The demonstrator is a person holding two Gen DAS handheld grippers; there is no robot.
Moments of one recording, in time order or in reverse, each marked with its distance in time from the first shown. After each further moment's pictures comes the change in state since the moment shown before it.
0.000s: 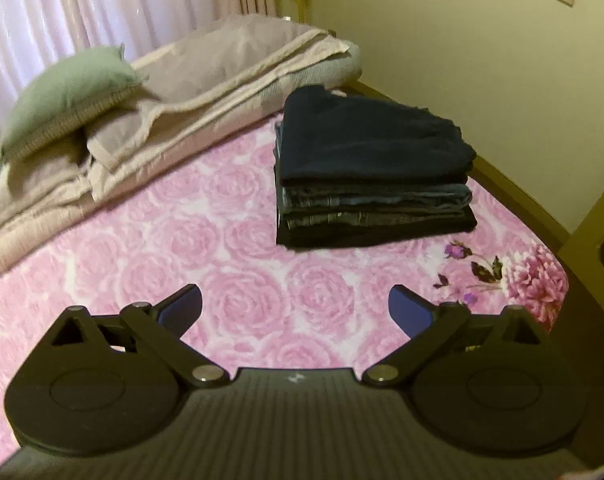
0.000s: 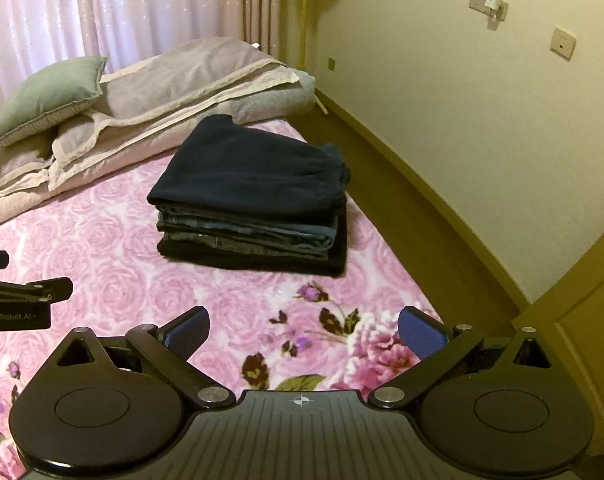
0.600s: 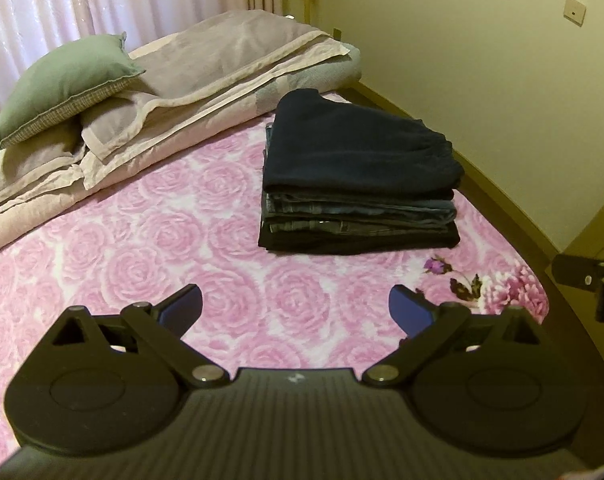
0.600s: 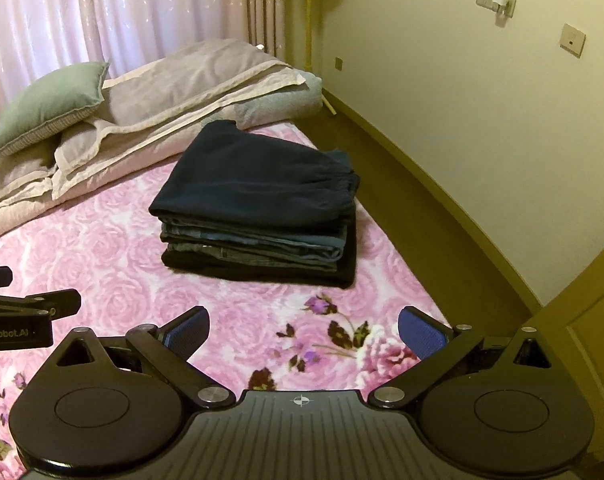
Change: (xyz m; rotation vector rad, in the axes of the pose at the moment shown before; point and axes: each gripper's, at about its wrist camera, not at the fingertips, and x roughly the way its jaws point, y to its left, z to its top) left arm -0.003 -0.010 0.017 -0.076 0.034 -0.028; right arm 0.017 -0.005 0.015 0.018 0.001 0.032
